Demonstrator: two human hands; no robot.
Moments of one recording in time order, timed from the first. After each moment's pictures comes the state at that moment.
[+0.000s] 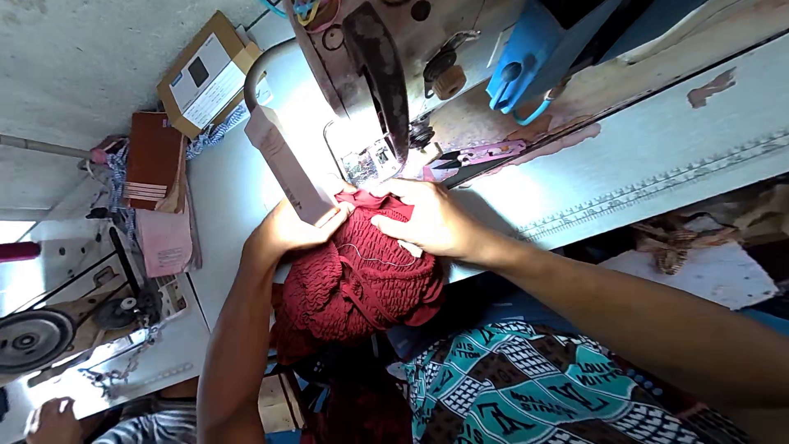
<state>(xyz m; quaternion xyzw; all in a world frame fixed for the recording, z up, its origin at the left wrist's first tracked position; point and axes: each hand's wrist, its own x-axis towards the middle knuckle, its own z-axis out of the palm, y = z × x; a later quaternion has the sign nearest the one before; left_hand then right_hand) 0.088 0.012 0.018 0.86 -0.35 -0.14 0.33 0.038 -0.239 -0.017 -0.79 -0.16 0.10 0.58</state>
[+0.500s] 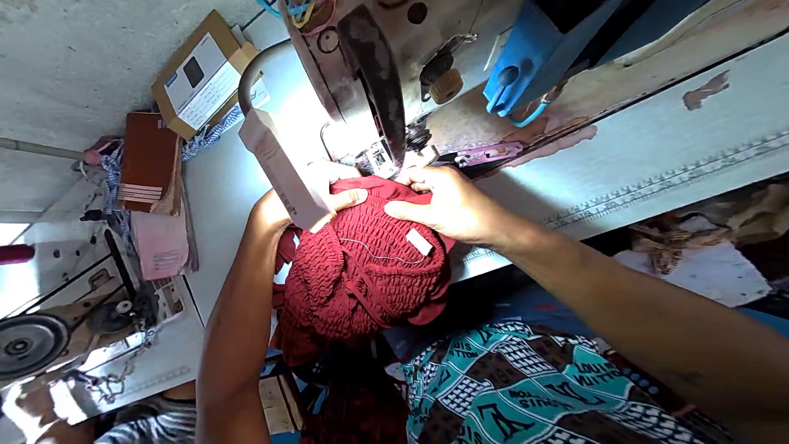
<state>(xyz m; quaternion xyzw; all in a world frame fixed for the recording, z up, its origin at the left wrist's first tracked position) 0.125 -0.017 0.036 0.86 -0.29 -0.31 0.30 0.057 -0.264 -0.018 -0.77 -0.08 0.19 0.61</state>
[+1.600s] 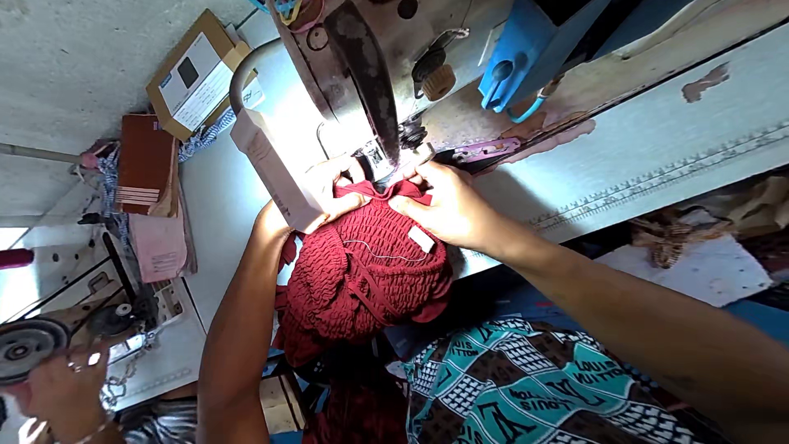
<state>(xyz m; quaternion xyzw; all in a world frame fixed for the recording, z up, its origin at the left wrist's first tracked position) 0.116 -0.022 0.023 0.83 -0.24 -0.32 0.38 0.046 -0.261 -0.020 -0.82 -0.07 0.11 0.56</state>
